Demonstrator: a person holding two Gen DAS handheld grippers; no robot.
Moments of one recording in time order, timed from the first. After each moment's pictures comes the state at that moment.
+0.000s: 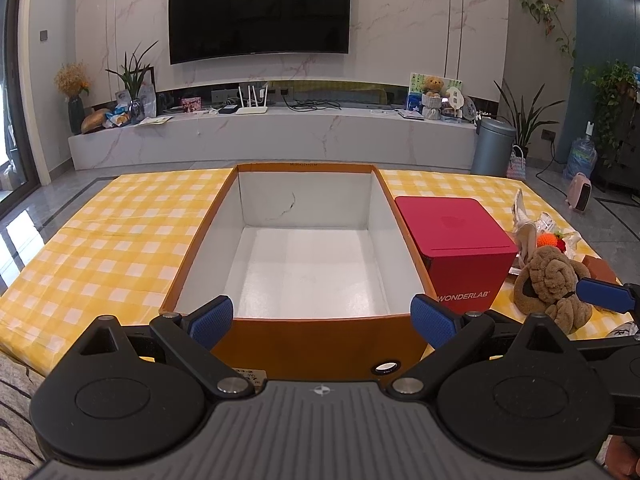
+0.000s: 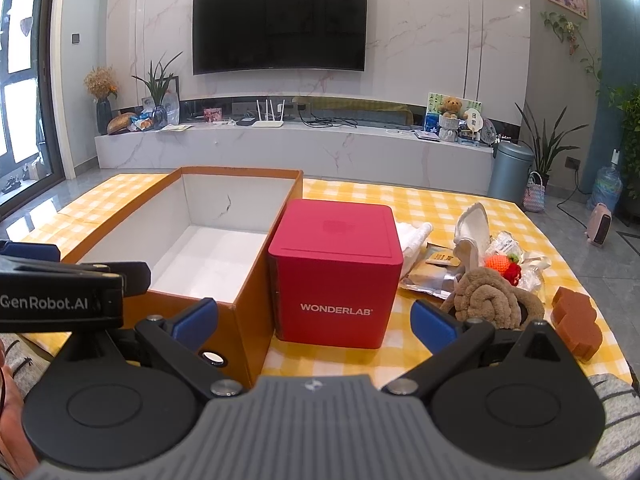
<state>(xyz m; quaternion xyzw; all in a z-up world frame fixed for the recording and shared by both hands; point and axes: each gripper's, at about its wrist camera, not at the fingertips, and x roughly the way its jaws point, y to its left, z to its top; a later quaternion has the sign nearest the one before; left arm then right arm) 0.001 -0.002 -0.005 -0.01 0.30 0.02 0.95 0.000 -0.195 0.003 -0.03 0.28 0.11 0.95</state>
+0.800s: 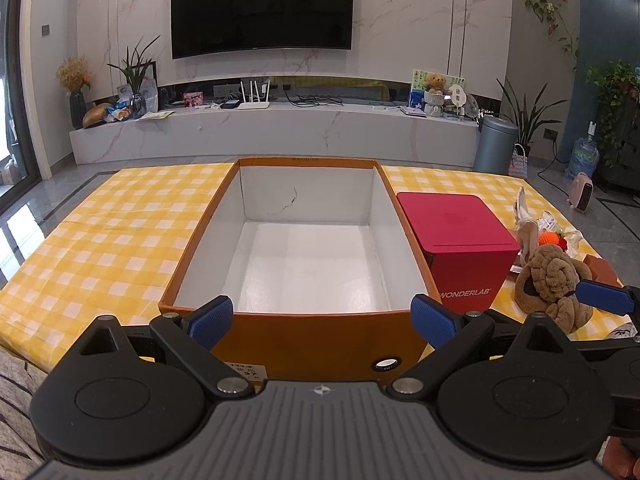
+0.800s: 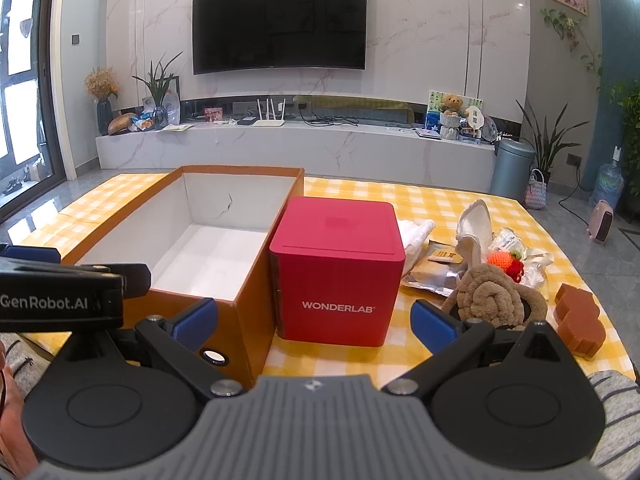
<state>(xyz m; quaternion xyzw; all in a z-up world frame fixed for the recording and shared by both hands) 0.002 -0.001 -0.008 -0.02 0.31 0.02 0.95 0.000 -0.195 0.002 -0.03 0.28 0.11 0.95</state>
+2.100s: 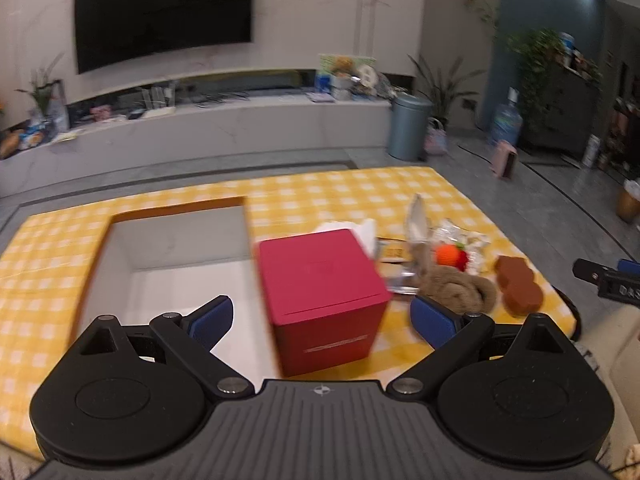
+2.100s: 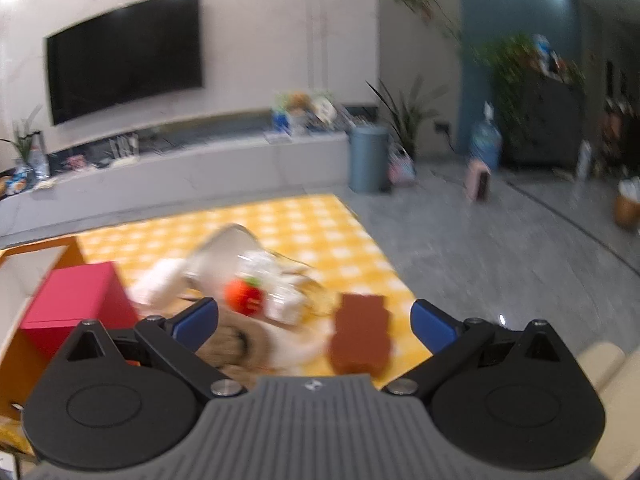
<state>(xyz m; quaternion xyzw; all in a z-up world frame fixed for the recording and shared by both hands) 0.061 -0.088 0.045 0.02 0.34 -0.12 0.93 0.037 -0.433 0.041 0.04 0.29 -0.08 0.95</state>
